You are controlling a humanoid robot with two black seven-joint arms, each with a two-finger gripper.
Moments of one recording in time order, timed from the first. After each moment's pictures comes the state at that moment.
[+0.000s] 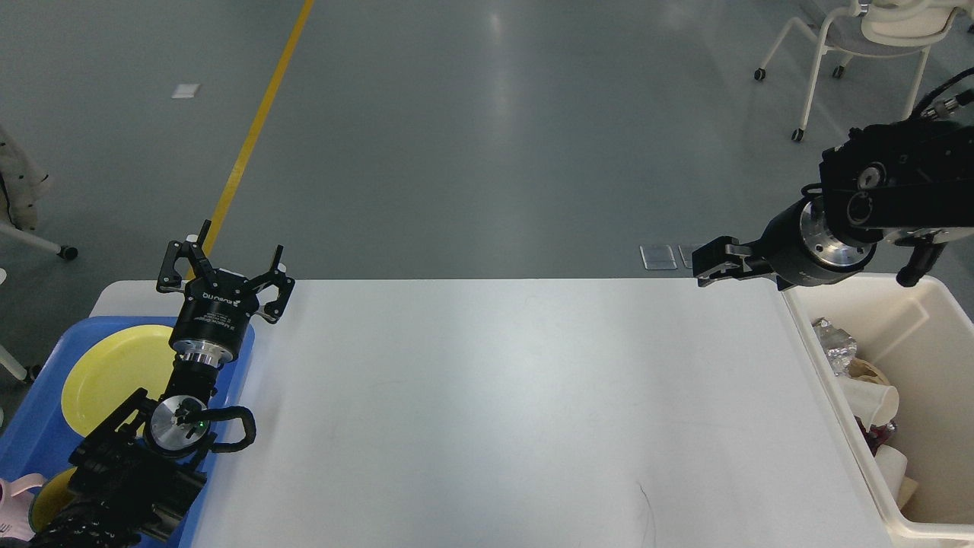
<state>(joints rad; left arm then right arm) -0.52 0.12 -1.27 -0.47 0.08 -0.67 -0.28 2.08 -0.43 -1.17 1.48 -0.26 0.33 -0.11</state>
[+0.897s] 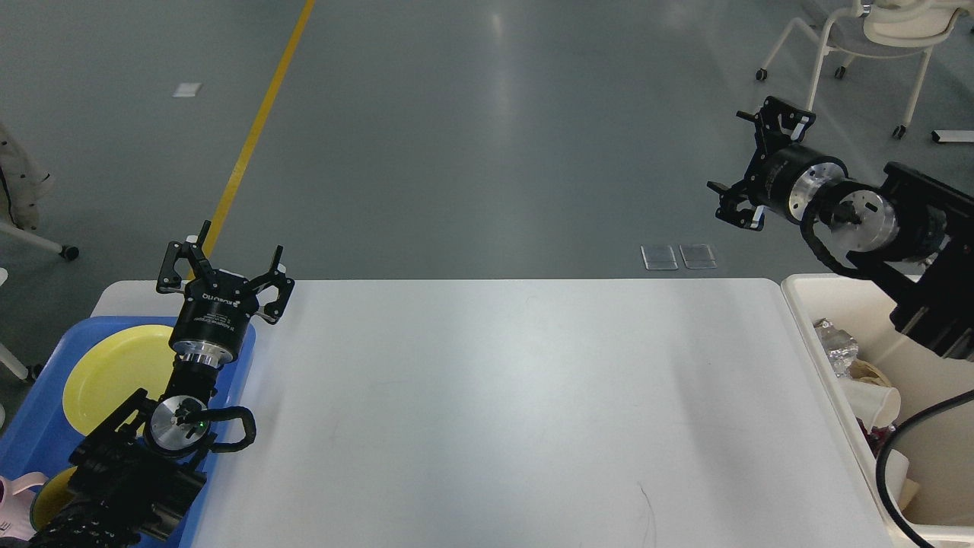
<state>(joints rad) -0.52 0.12 -1.27 -0.47 0.08 -0.67 -0.28 0.98 -0.51 0.39 0.79 0.21 -0.03 -0.11</state>
